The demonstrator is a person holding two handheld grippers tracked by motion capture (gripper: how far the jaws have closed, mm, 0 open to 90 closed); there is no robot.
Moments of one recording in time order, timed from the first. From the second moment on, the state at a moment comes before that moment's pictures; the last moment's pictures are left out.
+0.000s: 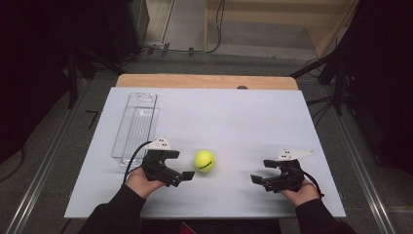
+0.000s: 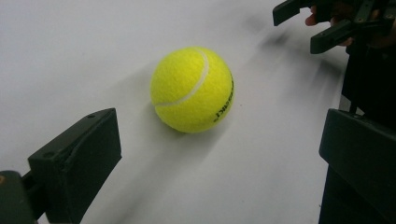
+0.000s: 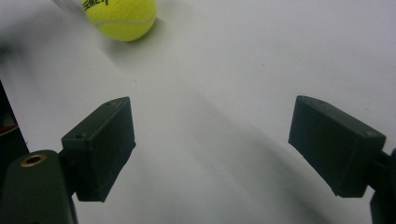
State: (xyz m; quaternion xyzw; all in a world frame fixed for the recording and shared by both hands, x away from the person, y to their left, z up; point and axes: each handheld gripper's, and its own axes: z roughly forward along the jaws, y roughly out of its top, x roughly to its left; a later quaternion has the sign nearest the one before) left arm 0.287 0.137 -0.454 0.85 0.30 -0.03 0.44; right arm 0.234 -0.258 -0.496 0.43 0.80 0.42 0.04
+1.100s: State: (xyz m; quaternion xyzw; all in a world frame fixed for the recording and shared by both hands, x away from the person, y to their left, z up) left arm 0.320 0.111 -0.437 0.85 0.30 -0.02 0.43; right arm 0.234 -0.257 -0.497 0.43 0.80 0.42 0.04
